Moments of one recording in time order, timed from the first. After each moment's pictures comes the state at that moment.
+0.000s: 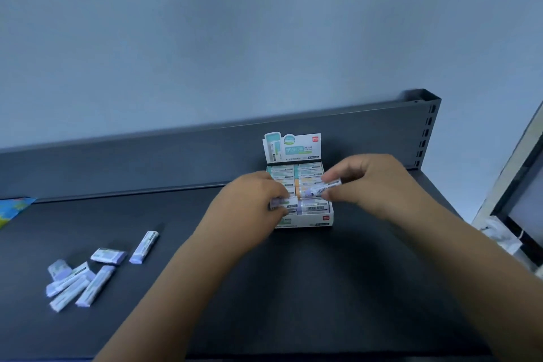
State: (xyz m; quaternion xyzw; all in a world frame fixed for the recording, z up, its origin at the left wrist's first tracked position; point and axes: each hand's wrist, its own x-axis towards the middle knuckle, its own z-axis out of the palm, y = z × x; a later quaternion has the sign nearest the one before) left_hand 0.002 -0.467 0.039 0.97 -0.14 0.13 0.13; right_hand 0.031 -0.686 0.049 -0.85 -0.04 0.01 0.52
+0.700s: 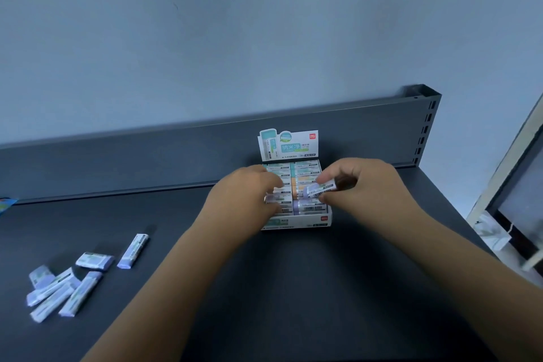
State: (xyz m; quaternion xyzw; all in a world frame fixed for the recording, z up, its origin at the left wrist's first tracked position) left_hand 0.031 -0.460 0.027 0.98 -0.13 0.13 0.08; right_hand 0.042 -0.683 0.022 -0.88 -0.11 -0.06 0.46
